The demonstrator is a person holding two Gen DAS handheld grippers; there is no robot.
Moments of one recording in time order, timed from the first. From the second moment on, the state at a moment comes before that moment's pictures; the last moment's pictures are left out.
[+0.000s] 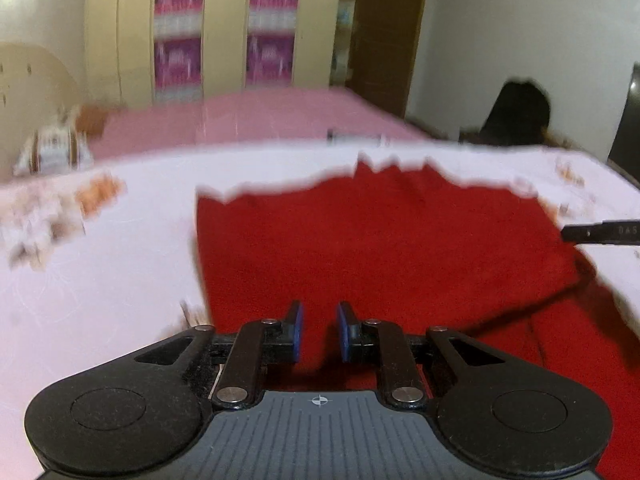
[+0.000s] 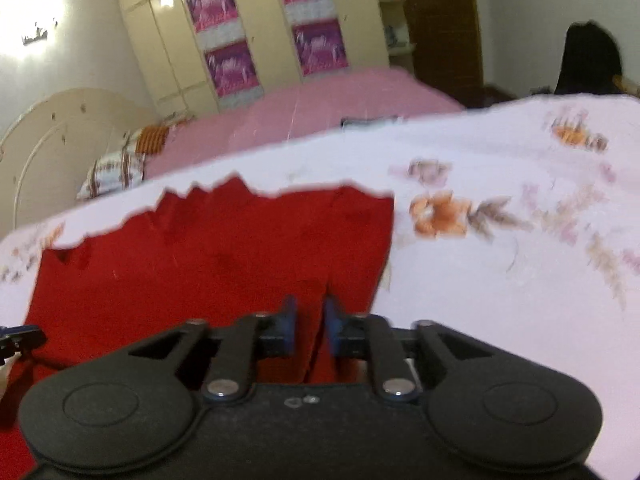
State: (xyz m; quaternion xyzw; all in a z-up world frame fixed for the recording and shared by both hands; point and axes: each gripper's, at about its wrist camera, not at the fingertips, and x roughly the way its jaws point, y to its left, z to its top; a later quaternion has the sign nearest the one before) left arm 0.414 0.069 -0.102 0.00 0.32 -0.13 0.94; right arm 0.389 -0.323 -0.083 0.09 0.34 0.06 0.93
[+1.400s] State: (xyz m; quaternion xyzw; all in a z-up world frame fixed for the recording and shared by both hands) left arm 0.488 0.016 -0.128 0.02 0.31 -0.18 0.93; right arm 0.410 -0.223 -0.084 0.04 0.33 0.15 0.93
